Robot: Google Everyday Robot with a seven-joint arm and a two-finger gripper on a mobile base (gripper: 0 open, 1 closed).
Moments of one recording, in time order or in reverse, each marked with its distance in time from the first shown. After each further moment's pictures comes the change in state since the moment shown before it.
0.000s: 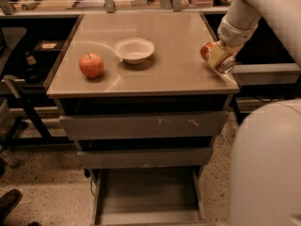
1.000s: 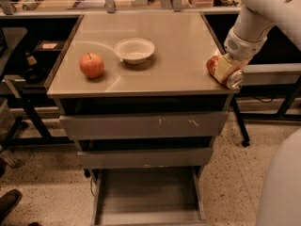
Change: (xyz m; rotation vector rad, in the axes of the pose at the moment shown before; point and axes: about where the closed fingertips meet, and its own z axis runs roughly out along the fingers) arm 0.057 0.019 -0.003 -0.002 0.072 0.023
